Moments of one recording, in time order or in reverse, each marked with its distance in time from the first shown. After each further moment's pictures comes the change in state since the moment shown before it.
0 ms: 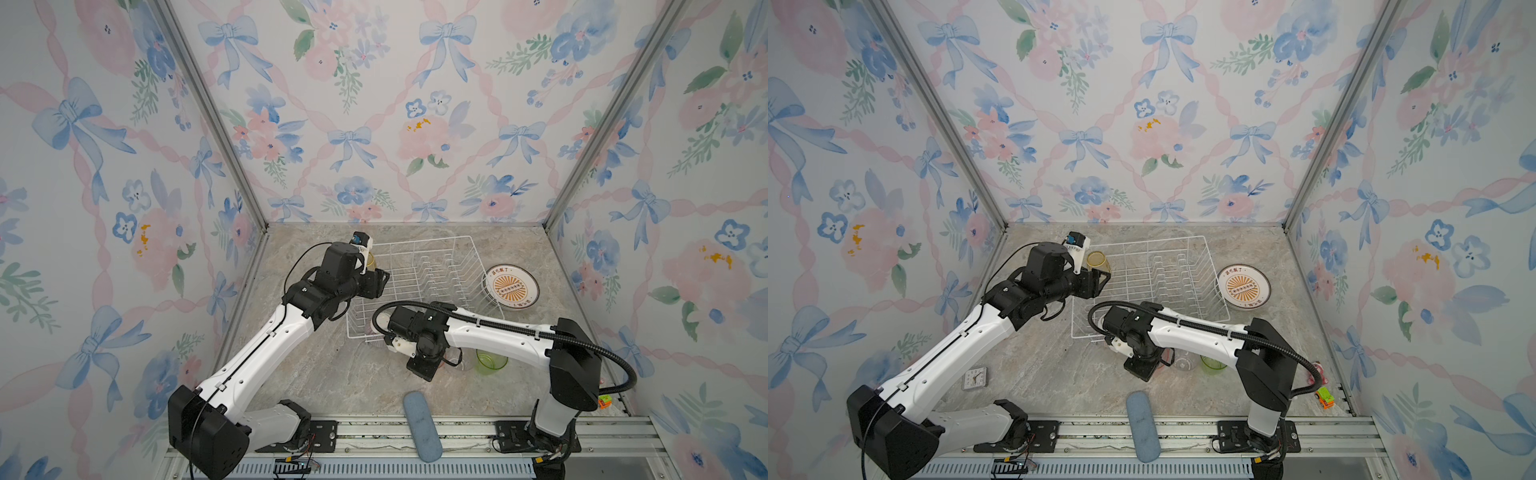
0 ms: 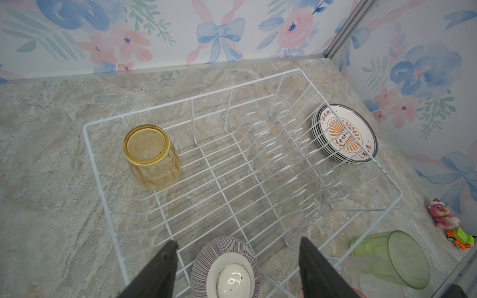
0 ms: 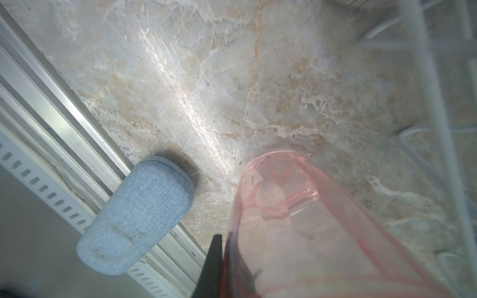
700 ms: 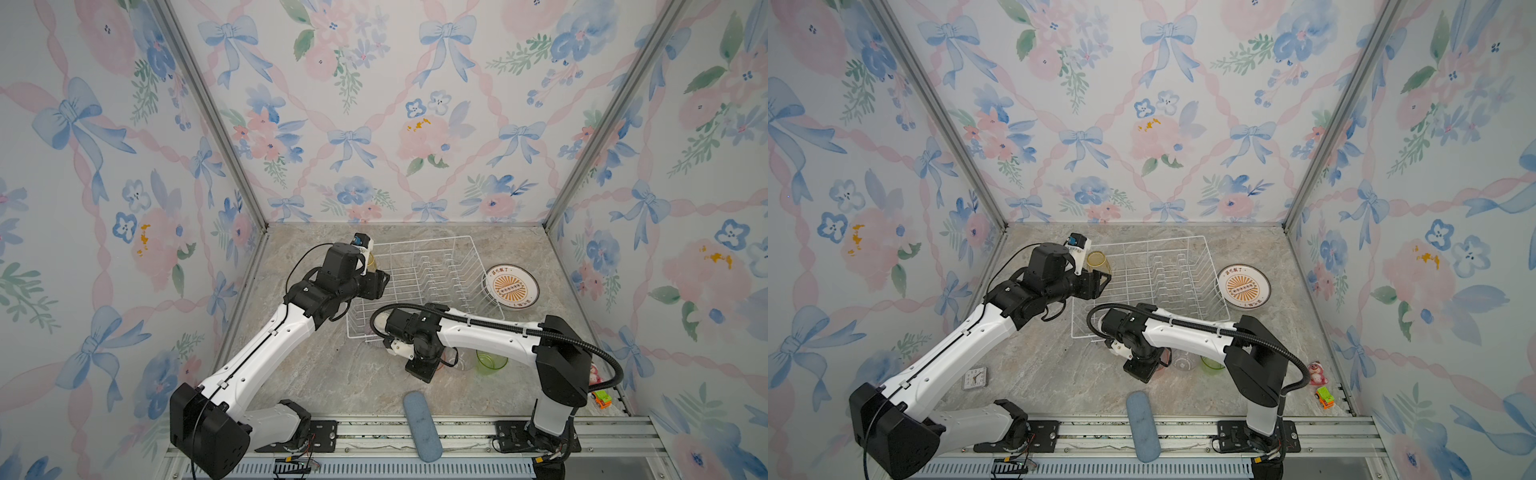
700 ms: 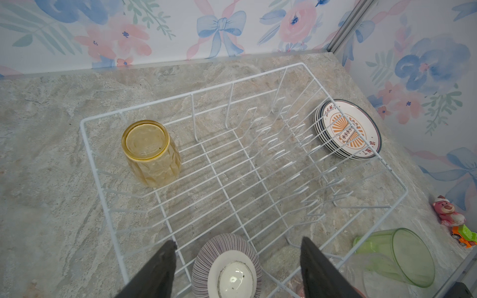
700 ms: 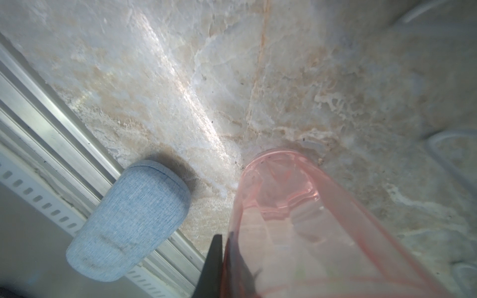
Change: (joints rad) left arm 0.000 0.010 -0.008 0.000 0.000 0.005; right arm -0.001 0.047 0.001 0.002 -0.007 -0.008
